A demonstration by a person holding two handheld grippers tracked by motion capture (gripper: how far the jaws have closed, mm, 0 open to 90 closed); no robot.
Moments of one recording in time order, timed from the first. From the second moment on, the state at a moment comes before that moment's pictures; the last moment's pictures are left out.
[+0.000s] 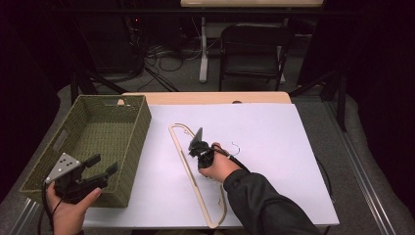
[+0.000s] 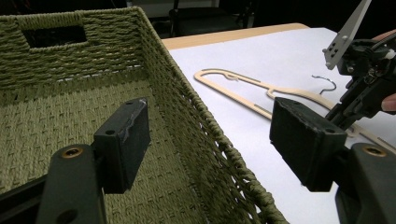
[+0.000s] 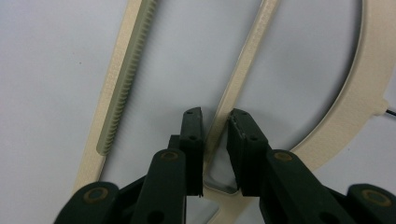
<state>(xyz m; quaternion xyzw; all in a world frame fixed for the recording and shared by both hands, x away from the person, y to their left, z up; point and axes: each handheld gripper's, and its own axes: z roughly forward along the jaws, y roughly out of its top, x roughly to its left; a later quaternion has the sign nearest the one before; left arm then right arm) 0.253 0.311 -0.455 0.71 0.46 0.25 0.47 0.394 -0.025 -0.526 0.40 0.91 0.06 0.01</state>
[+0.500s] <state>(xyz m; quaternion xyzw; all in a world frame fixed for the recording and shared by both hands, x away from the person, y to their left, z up) 0.253 0.312 -0.455 0.70 0.46 0.25 0.47 0.395 -0.027 -0.525 0.44 0.90 0.06 0.01</state>
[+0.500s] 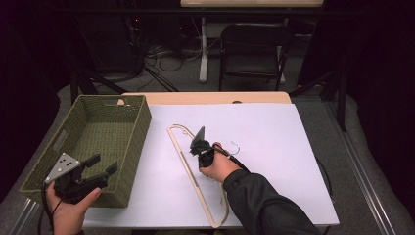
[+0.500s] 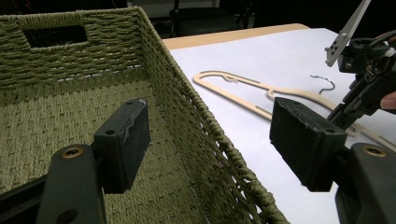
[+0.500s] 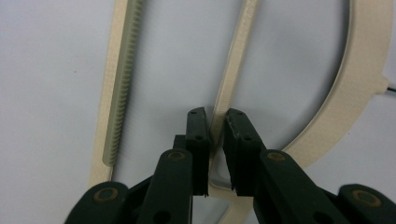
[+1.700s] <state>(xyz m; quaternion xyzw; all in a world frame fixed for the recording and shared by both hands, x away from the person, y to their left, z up) 0.253 0.310 -0.454 0.70 0.46 0.25 0.48 0.384 -0.053 -0.506 0.39 0.92 0.07 0.00</state>
